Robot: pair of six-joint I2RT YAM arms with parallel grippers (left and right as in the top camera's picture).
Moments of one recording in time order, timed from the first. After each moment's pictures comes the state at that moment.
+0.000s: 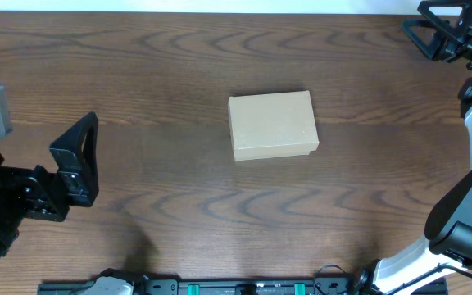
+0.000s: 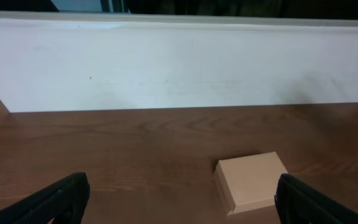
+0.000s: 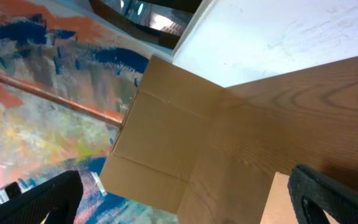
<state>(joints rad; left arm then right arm) -0.28 1.33 2.66 -1.70 -0.09 -0.12 -0.45 1.85 1.46 1.25 -1.55 2.02</state>
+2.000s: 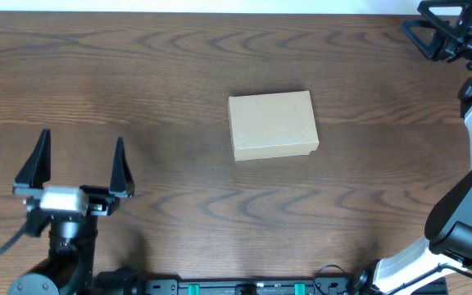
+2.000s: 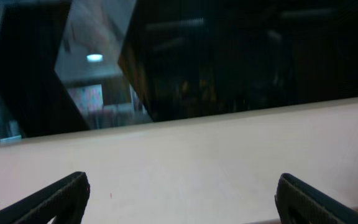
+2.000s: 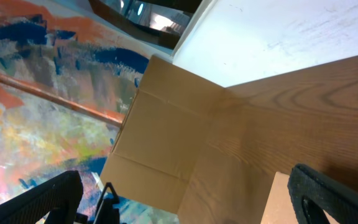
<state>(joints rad) -0.01 0.26 0.56 0.10 0.12 0.07 -0.45 1.85 1.46 1.25 -1.55 2.02</state>
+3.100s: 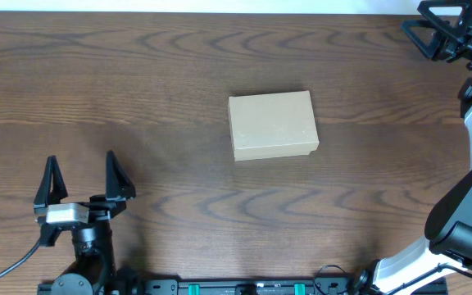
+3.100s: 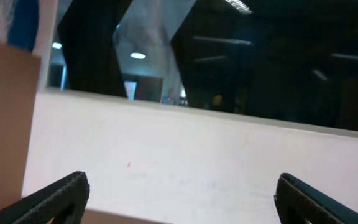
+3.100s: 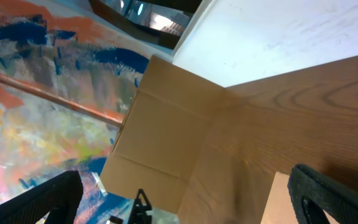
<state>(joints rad) -0.01 0.01 0.14 0.32 -0.10 -0.12 -0.45 1.85 1.46 1.25 -1.55 2.02</state>
